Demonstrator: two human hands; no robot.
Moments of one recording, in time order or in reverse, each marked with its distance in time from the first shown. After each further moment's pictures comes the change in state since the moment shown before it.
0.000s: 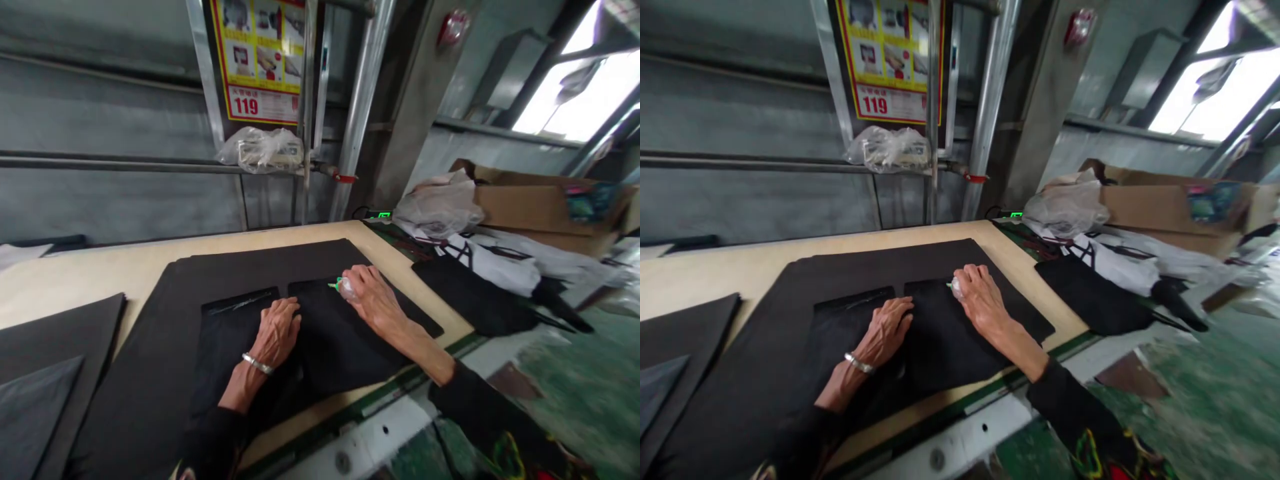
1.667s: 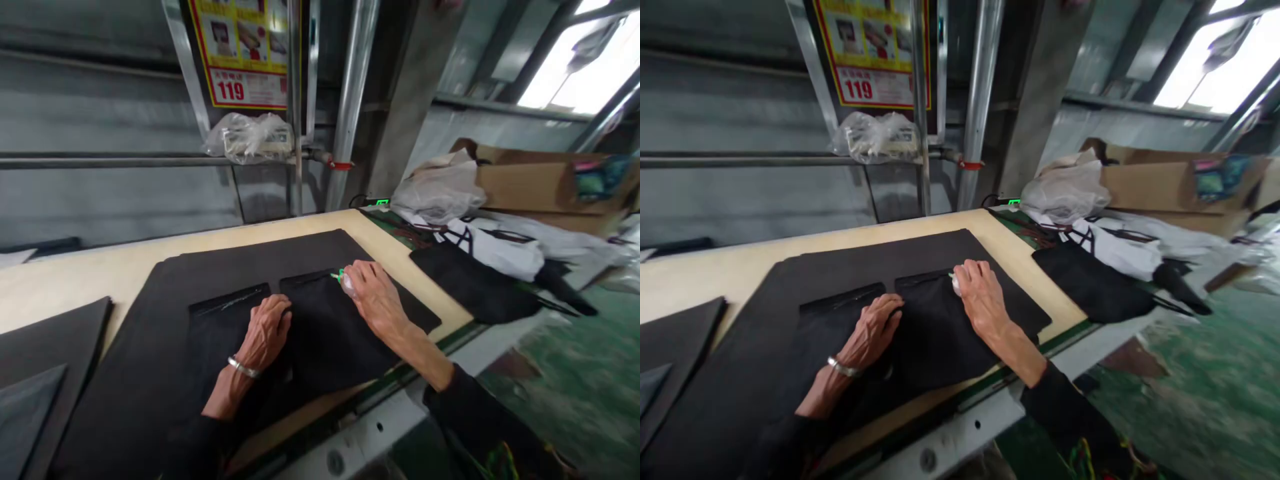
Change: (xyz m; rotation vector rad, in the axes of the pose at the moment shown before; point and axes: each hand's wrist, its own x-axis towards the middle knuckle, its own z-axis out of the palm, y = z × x) left_hand -0.001 -0.001 -0.003 -0.002 -0.026 -0.001; right_hand -0.014 0.004 0.003 -0.102 0.029 0.090
